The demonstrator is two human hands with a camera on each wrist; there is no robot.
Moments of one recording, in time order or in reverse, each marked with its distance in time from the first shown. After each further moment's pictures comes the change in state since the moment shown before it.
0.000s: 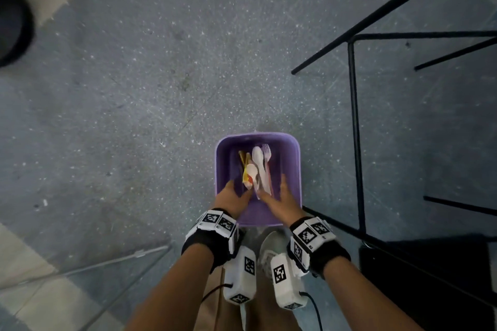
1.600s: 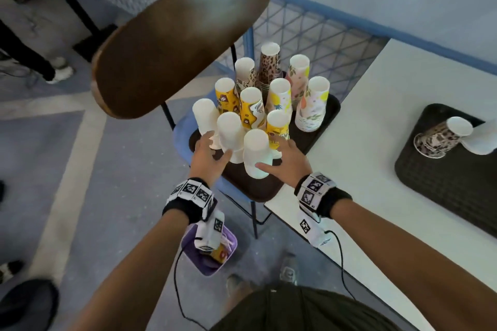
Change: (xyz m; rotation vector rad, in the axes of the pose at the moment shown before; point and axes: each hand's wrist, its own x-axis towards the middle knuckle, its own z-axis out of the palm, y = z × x) left_hand -0.502 0.298 0.026 0.353 0.166 1.047; right_hand -0.512 0.041 -0.275 0.226 0.908 -0.386
